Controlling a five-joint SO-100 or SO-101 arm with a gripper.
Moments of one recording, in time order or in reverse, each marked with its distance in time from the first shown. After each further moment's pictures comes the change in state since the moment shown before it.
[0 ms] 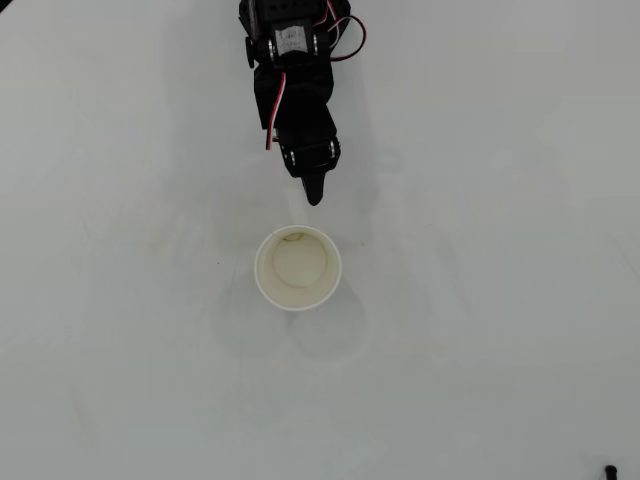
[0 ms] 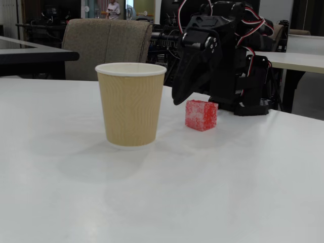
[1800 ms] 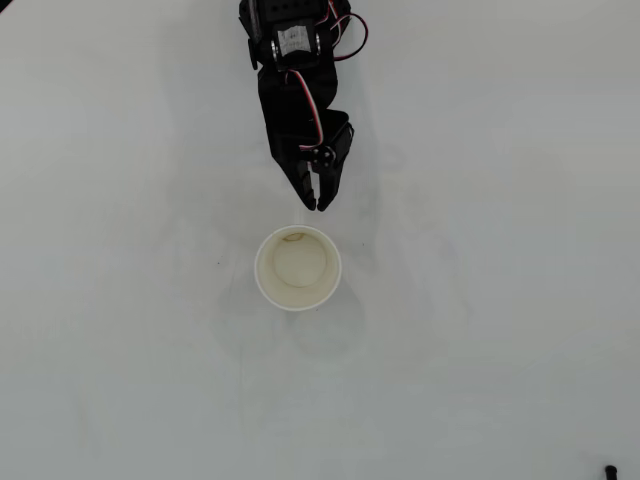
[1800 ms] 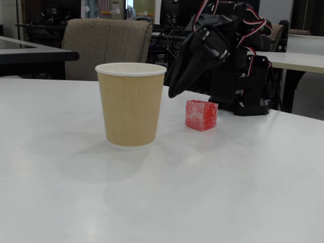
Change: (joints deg) arm -2.2 0.0 0.0 -3.3 -56.9
